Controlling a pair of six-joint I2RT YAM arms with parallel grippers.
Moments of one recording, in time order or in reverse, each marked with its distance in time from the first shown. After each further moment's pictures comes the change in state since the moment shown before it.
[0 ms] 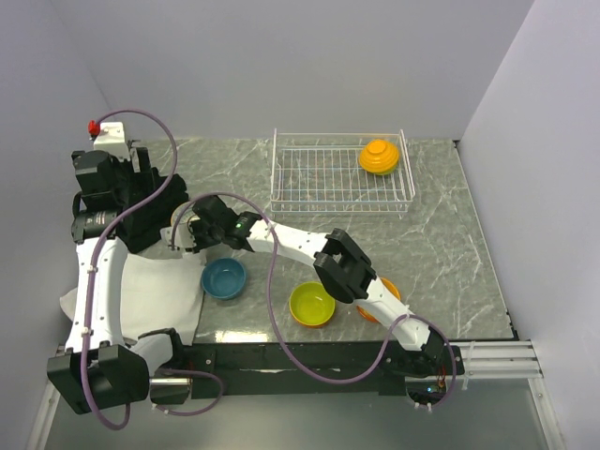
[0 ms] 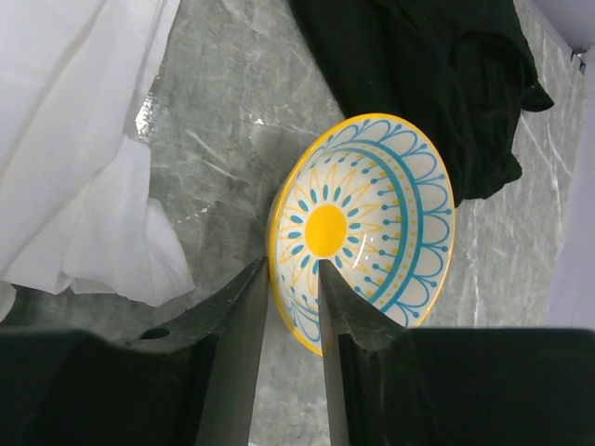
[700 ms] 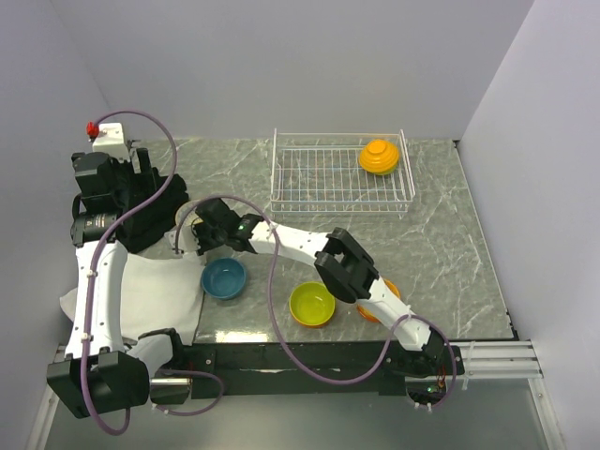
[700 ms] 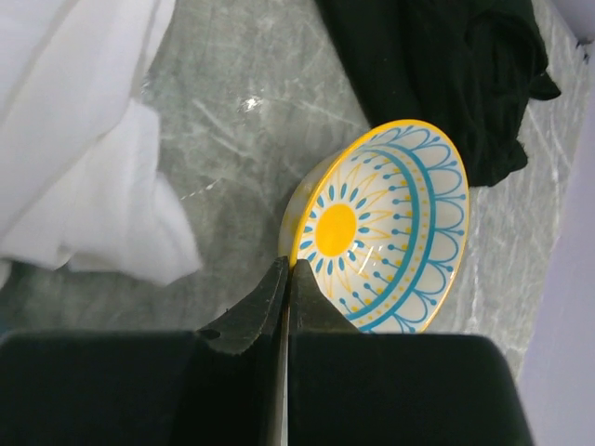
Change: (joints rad) left arm -0.008 -0.027 0.000 -0.028 0.000 -0.028; right arm 0.000 -0.012 -0.055 0.029 0.025 -0.053
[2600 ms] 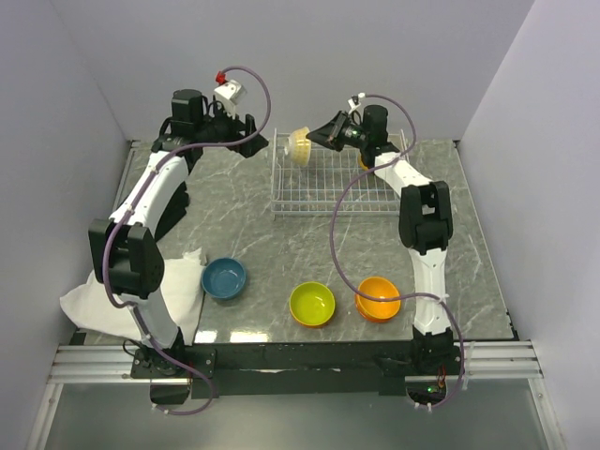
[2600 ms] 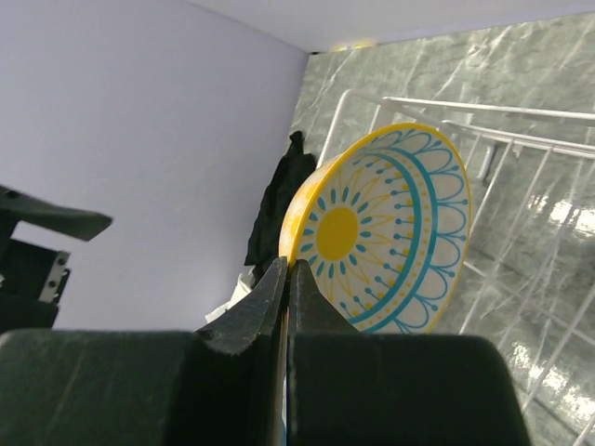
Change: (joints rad) left arm -0.375 0.728 0.572 0.085 0.745 -0.016; right arm -0.845 -0.154 -0.202 0.504 -0.607 1.983
